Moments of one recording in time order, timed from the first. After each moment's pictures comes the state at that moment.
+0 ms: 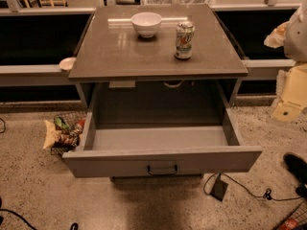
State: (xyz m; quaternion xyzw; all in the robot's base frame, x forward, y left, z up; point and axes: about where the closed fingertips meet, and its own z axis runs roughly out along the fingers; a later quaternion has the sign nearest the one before) arm 0.438 -0.217 0.977 -0.60 0.78 -0.04 0.16
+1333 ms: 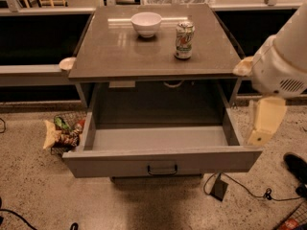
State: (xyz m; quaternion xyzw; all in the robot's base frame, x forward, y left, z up) arm 0.436 -0.187 0.915 -0.65 0.74 0.01 0.14
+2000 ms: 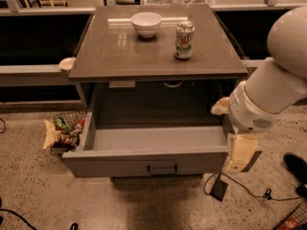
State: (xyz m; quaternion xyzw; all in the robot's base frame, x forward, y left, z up) arm 0.417 -0.160 0.829 -0.68 0.72 0.07 0.12
